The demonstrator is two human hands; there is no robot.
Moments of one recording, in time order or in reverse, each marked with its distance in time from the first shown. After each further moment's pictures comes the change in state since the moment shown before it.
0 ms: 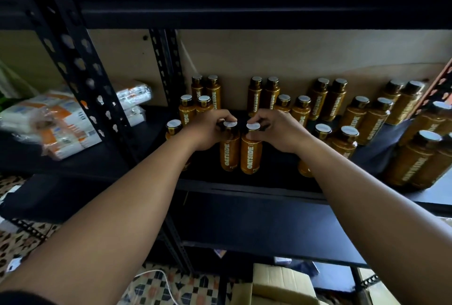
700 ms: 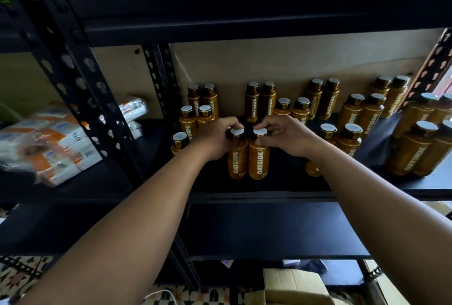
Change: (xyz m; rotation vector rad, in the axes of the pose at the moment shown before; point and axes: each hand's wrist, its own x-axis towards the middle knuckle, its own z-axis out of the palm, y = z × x) left_hand 0.008 -0.011 0.001 -0.003 -0.011 0.022; right_hand -0.003 0.005 0.005 0.116 0.030 0.041
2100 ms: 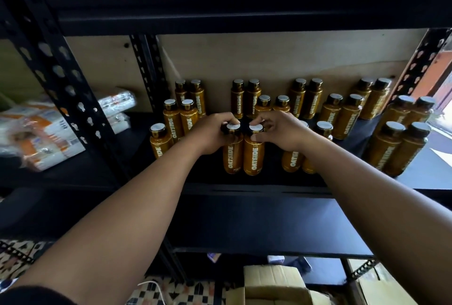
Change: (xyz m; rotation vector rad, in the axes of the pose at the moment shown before) left_hand -0.002 0.046 0.031 -0.001 0.004 -0.012; right_hand -0.025 0.017 -0.040 -0.143 -0.029 -0.015
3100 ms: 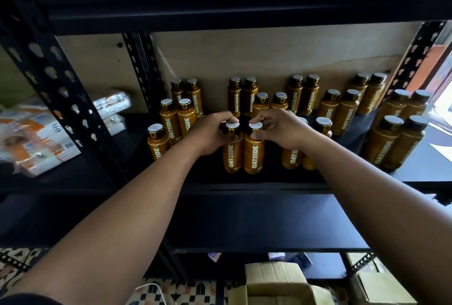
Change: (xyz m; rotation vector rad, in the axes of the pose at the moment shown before) left_hand 0.004 -0.009 0.003 -0.027 -0.004 0.039; right_hand -0.005 -0.003 0.003 0.011 0.019 0.006
